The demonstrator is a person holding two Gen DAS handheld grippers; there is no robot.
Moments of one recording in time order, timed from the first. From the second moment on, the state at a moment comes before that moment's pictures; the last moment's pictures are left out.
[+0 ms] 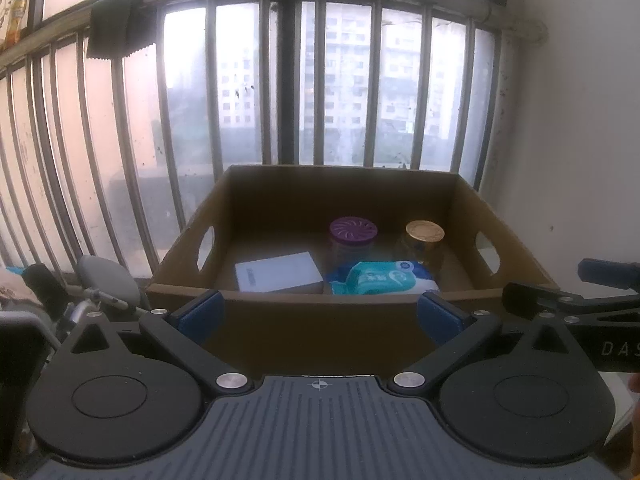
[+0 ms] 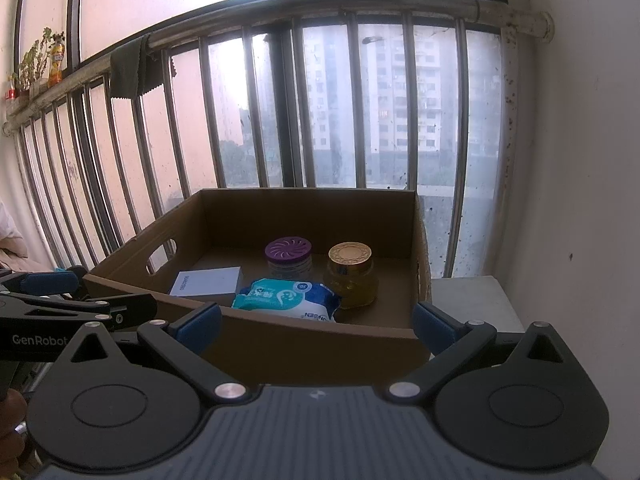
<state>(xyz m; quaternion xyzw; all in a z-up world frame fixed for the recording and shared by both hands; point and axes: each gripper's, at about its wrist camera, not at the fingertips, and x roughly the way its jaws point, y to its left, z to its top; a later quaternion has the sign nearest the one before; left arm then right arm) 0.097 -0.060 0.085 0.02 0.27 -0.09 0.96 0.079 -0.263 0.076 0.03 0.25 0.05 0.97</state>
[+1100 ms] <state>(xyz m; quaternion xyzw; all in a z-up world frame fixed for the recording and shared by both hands) 0.098 -0.062 0.084 0.02 0.27 -0.09 0.96 0.080 -0.262 0.075 0.04 0.25 0.05 0.97</state>
